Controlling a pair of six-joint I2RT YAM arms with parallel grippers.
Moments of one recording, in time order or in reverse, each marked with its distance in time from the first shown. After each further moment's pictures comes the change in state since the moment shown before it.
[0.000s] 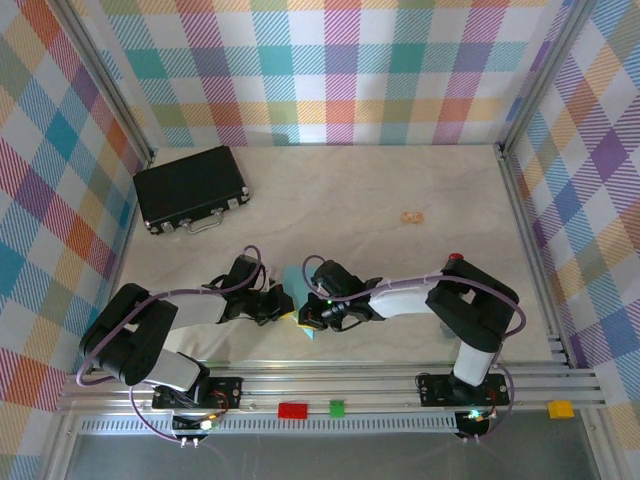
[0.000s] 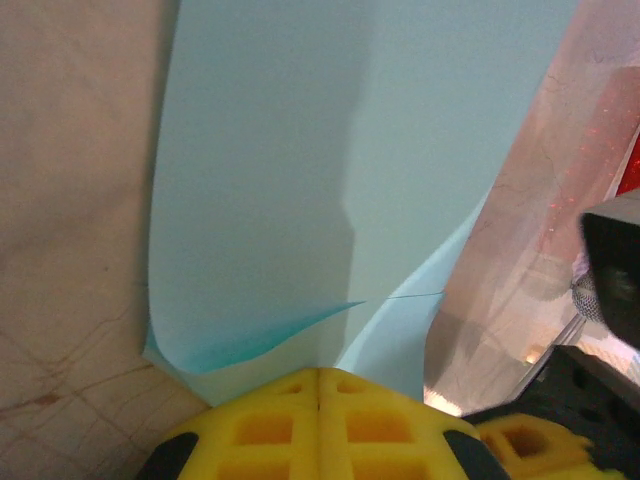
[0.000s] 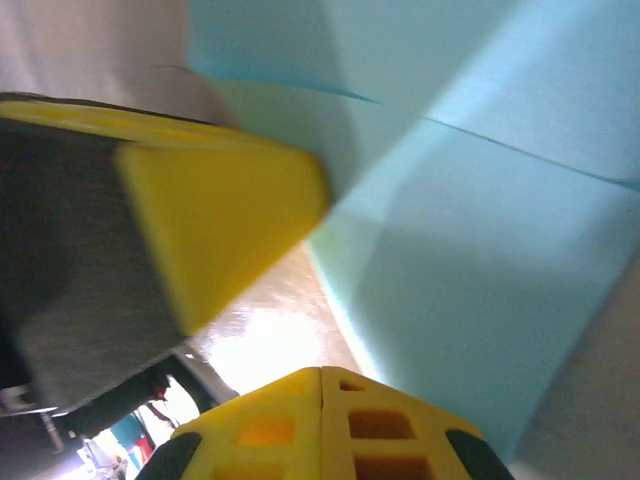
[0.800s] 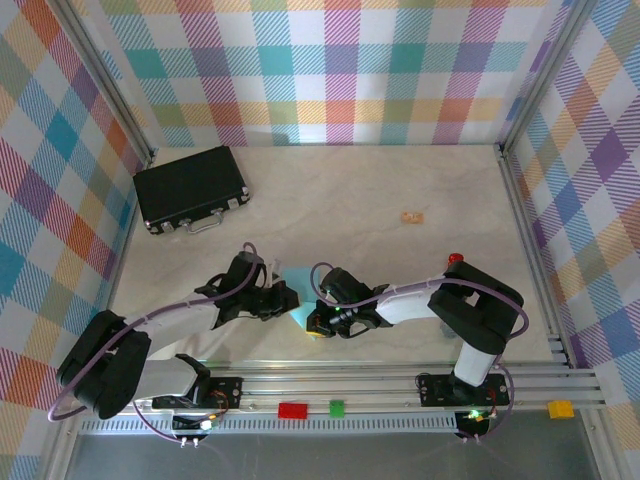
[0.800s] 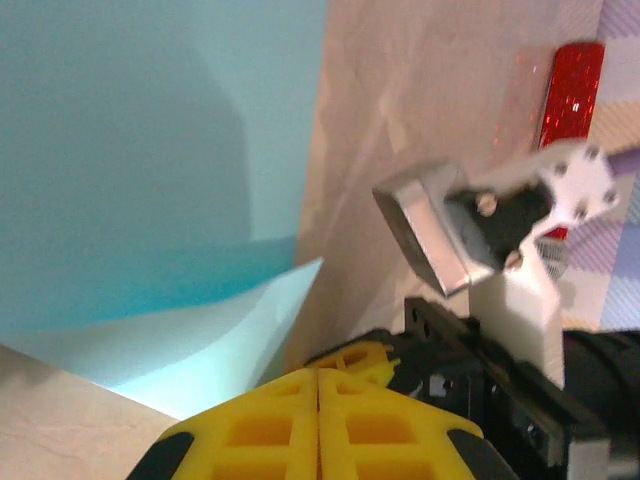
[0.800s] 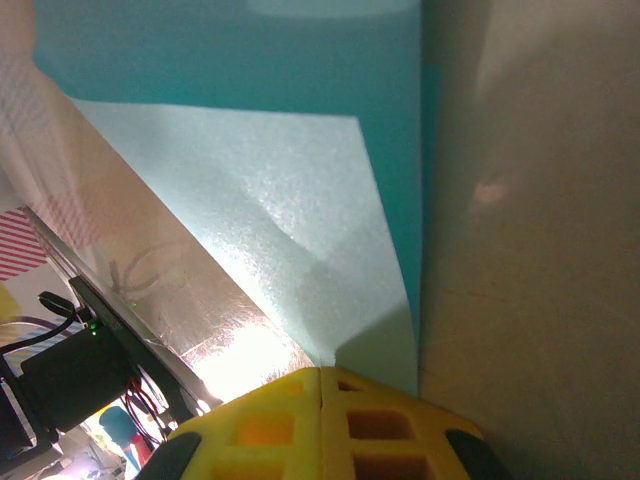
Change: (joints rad) left arm -0.094 -0.186 0.032 -0.089 -0.027 -0.016; right arm -0.001 -0.029 -0.093 0.054 -0.003 0.033
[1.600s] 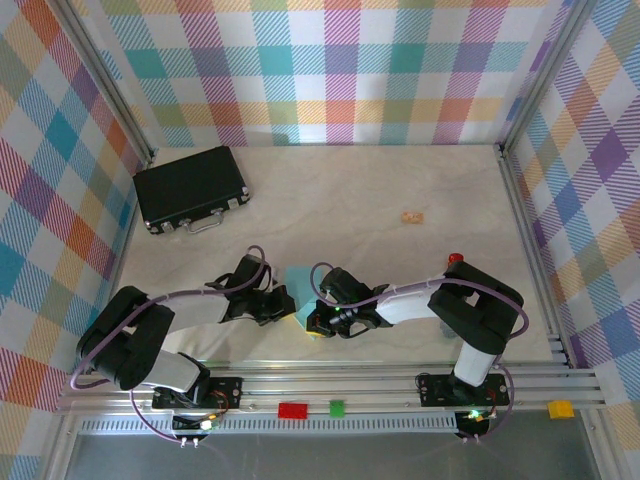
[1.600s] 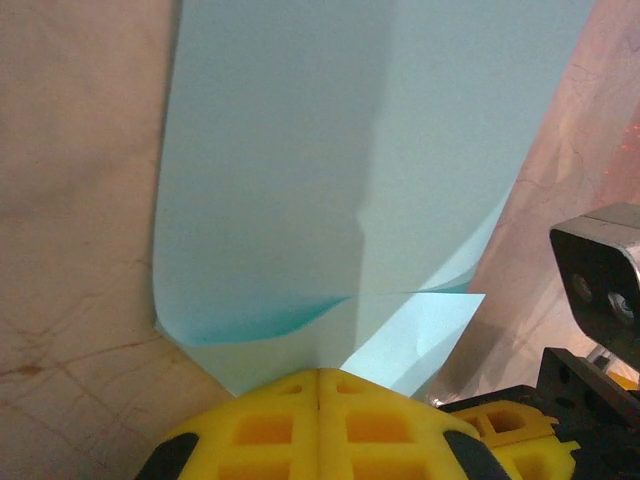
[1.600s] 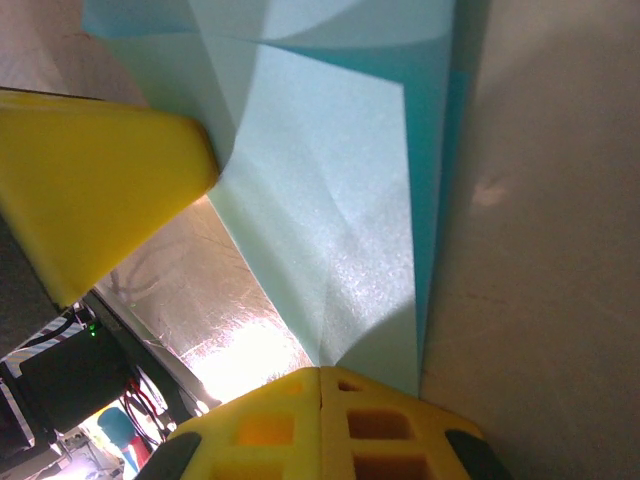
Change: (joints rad) left arm 0.056 0.164 0.008 -0.005 -0.057 0.025; right arm 0.000 0.000 0.000 -0.001 0.004 -0.005
